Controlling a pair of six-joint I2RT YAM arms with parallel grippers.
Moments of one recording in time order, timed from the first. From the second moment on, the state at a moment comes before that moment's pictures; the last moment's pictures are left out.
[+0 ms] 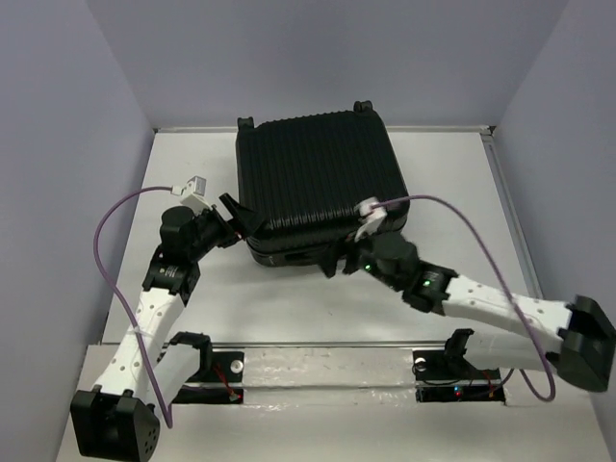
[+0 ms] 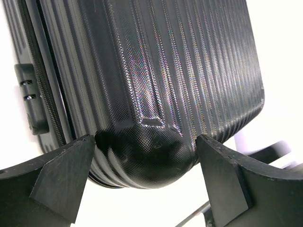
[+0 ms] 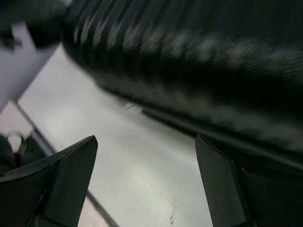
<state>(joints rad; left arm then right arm) -0.15 0.82 0.61 -0.10 0.38 -0.73 1.10 1.23 0.68 0.23 0.21 0.46</state>
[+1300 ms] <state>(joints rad) -0.92 0.85 0.62 -0.13 -0.21 -0.72 0.22 2.22 2.09 -0.19 -0.60 0.44</state>
